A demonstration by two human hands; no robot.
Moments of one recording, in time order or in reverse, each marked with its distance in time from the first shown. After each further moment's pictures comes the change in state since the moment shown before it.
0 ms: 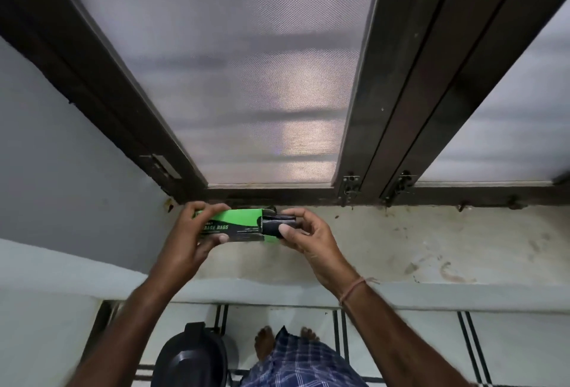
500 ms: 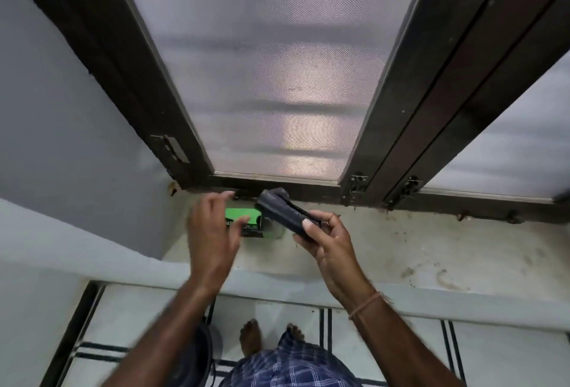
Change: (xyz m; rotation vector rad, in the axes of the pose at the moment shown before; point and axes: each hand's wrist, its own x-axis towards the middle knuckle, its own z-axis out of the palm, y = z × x) left_hand -0.006 0.027 0.058 0.157 0.321 -0.147; right_hand -0.023 -0.009 -0.006 0.152 0.158 0.017
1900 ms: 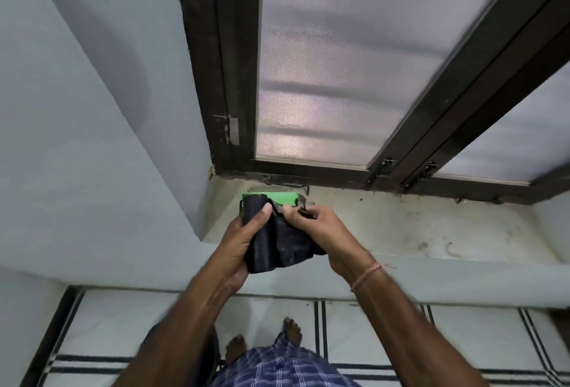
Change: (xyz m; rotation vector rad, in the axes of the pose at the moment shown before) left_hand -0.036 -0.034 -0.074 -1.409 -0.551 -0.641; right_hand -0.064 0.008 0.128 -0.652 -0.098 0.076
